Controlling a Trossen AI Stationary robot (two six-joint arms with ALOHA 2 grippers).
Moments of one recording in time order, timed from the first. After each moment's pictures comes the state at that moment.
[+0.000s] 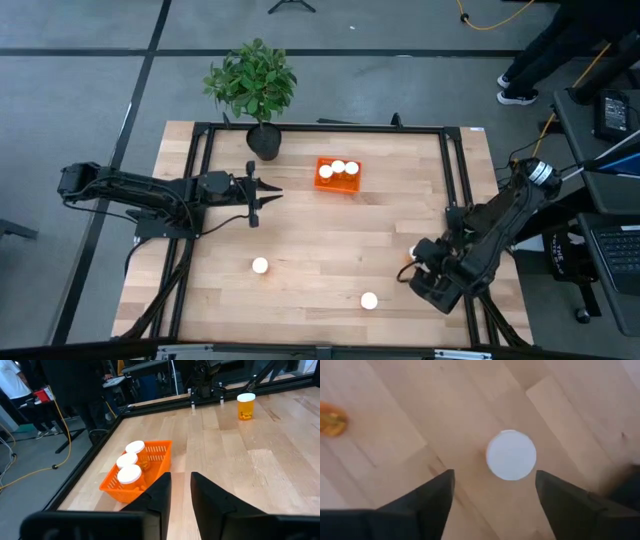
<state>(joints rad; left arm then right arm) 0.06 0.87 0.30 0.34 -0.16 0.18 0.90 1.44 1.02 -1.20 0.35 1.54</state>
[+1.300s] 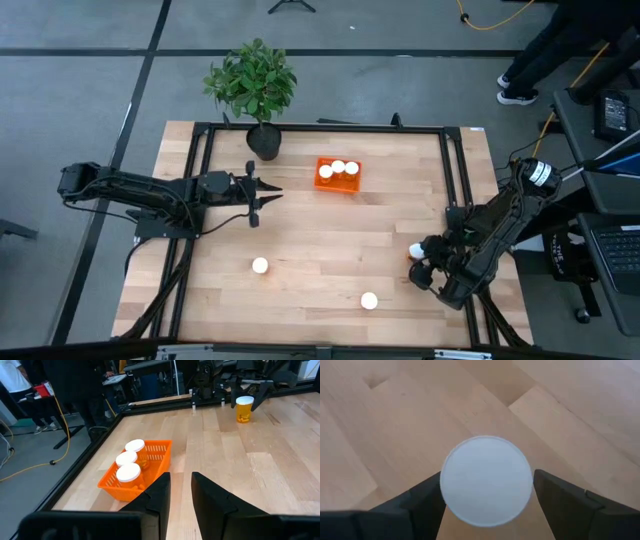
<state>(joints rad) 0.06 0.87 0.30 0.34 -0.16 0.14 1.05 1.44 0.62 -0.86 0.66 1.83</state>
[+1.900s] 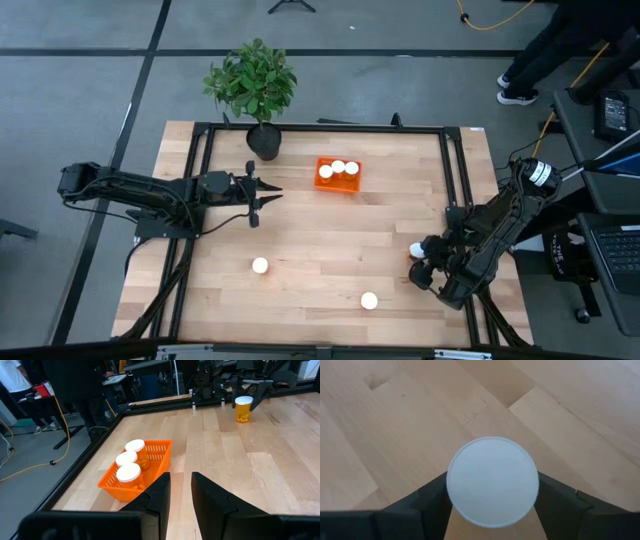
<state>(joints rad) 0.06 0.87 0.30 0.34 -0.16 0.14 1.05 1.44 0.62 -0.86 0.66 1.83</state>
